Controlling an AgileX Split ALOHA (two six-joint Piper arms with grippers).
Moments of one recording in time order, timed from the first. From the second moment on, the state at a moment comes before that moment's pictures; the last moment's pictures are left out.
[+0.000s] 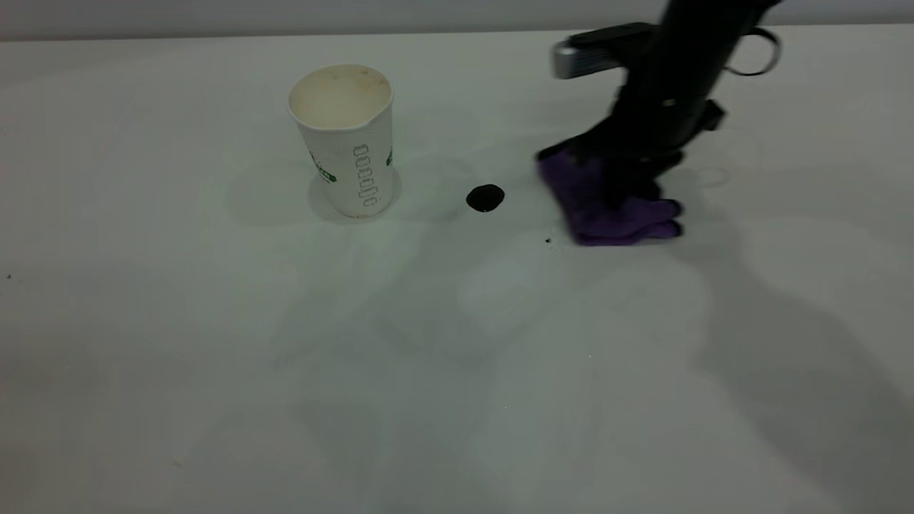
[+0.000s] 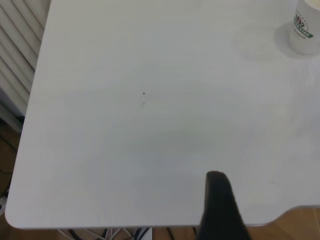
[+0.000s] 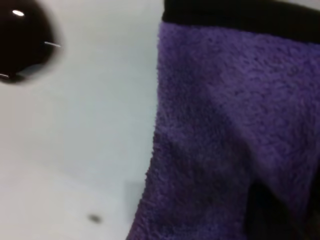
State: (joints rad) left arm 0.05 -0.02 -0.49 0.00 1.13 0.09; right arm 0.36 2.57 -1.66 0.27 0.53 -0.34
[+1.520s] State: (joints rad) left arm 0.05 -0.02 -0.49 0.00 1.13 0.09; right arm 0.51 2.73 -2.04 0.33 0.99 -0.30
